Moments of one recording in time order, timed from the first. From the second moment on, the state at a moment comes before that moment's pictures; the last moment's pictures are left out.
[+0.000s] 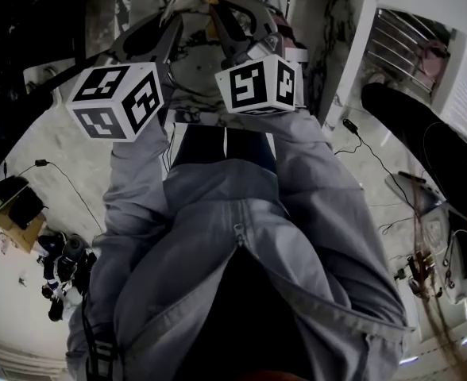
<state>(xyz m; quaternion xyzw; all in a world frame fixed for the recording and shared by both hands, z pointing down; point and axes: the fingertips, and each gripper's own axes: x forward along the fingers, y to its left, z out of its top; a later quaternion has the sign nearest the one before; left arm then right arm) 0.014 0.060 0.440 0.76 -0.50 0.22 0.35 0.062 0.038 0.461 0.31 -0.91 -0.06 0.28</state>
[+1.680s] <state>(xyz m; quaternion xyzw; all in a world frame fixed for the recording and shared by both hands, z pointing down) -0.008 0.076 0.447 0.75 -0.51 0.27 0.31 0.044 0.195 0.461 -0.08 -0.93 0.18 0.30</state>
